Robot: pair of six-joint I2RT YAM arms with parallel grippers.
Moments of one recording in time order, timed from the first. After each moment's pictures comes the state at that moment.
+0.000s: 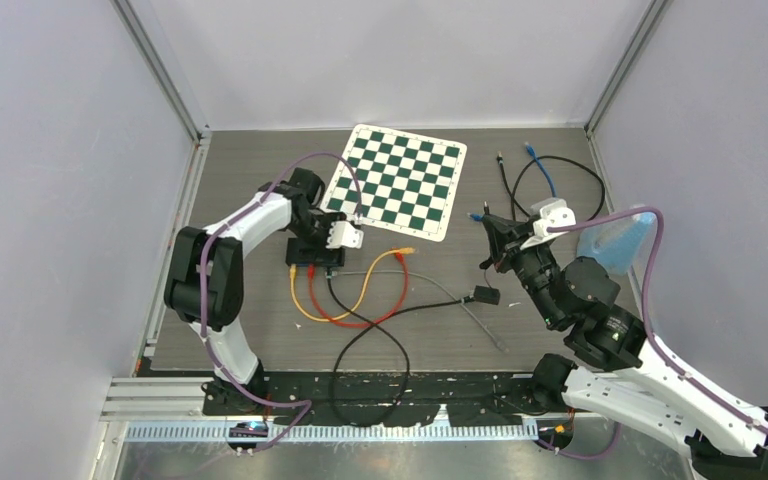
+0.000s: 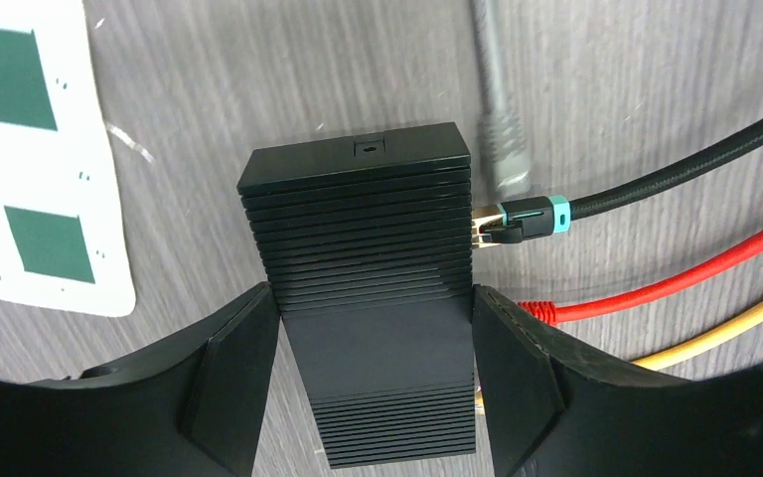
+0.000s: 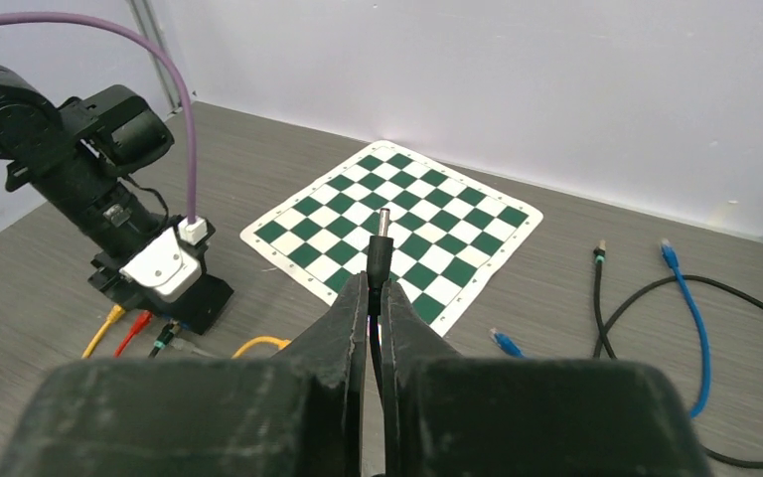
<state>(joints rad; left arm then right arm) -0.30 1.78 1.24 -0.81 0.39 1.42 0.93 0.58 0.78 -0.10 0.51 -0.02</state>
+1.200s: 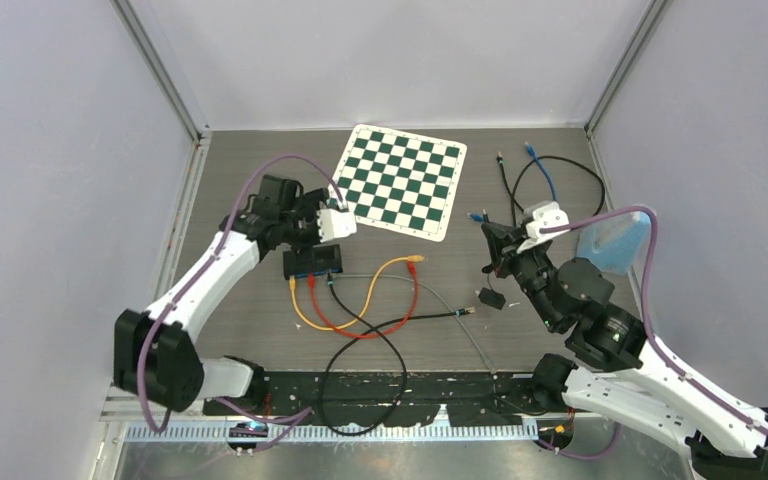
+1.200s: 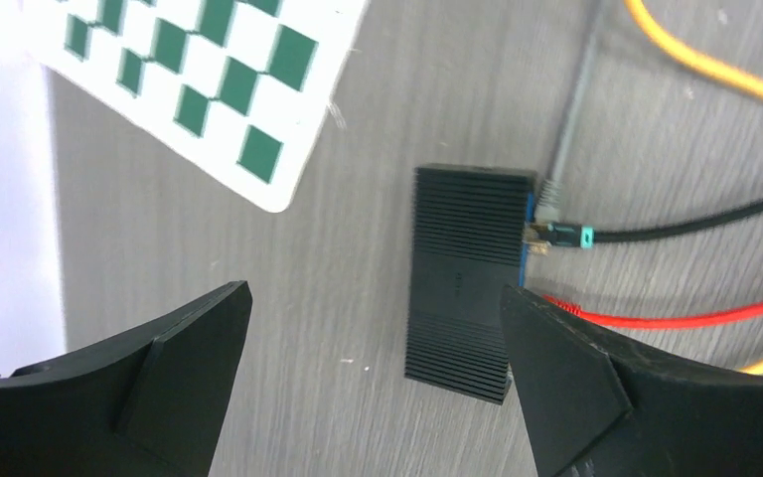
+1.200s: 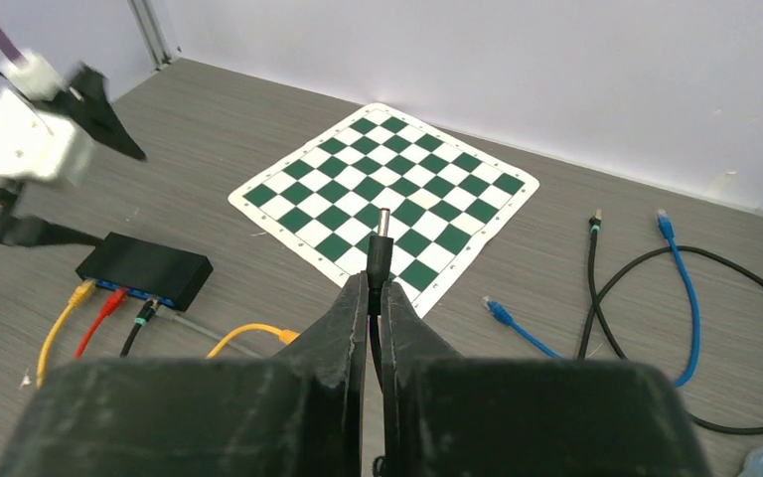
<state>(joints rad) -0.34 1.35 1.04 -0.61 0.36 1.14 0.93 0.55 0.77 -0.19 0.52 0.00</state>
